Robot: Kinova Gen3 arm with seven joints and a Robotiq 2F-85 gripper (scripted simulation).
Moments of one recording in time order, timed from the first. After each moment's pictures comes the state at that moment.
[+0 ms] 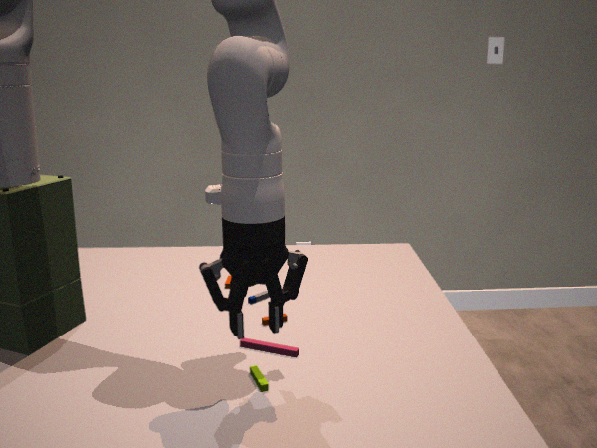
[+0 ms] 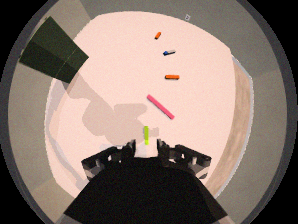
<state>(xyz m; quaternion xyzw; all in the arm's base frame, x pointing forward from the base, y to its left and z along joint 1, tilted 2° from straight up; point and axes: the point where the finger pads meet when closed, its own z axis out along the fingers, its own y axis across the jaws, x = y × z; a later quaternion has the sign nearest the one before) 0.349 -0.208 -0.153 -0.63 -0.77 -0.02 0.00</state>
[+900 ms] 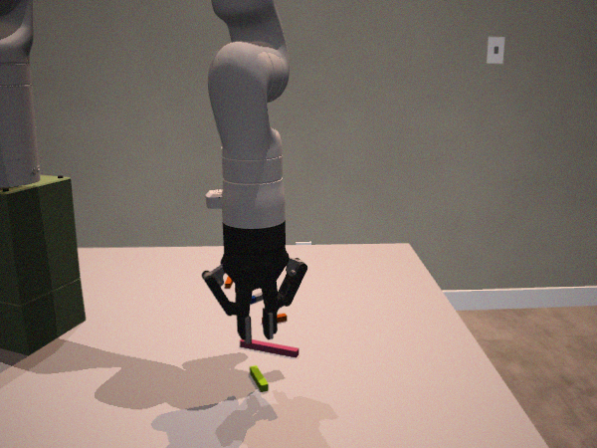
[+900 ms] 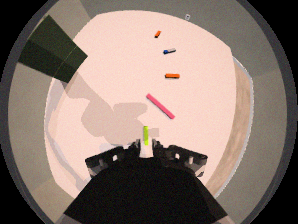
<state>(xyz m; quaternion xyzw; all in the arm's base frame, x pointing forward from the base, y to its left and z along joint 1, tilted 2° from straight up) 0.350 -0.209 -0.159 -0.63 -0.77 -0.02 0.00</state>
